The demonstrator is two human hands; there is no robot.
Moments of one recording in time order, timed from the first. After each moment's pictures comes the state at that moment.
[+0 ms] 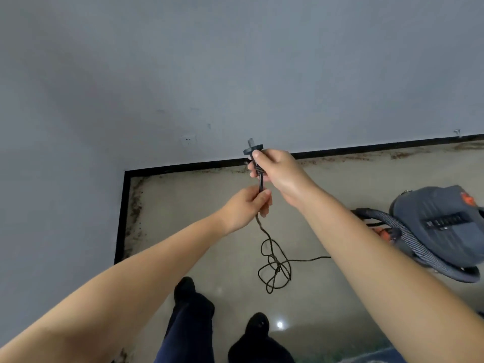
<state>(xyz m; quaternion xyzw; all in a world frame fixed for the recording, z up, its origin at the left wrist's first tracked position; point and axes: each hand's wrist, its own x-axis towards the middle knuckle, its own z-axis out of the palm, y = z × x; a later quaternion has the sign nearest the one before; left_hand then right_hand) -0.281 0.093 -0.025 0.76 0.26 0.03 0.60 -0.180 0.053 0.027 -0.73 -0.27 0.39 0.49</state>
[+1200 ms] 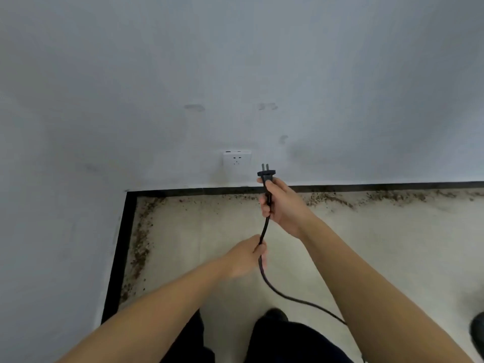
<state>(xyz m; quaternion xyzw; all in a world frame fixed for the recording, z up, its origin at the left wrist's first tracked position) -0.222 0.485 -0.462 0.72 0.34 -0.15 0.59 -0.084 0.474 -0.400 -0.59 -0.08 0.60 0.53</state>
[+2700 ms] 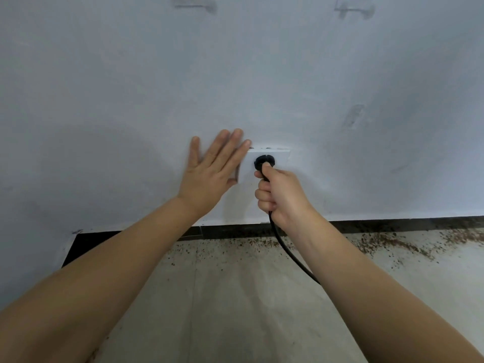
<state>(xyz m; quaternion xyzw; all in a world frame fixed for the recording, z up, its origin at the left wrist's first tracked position) -0.181 0.750 -0.660 0.85 0.23 0.30 -0.37 -0.077 0.626 -0.601 -0.59 -0.11 0.49 0.64</state>
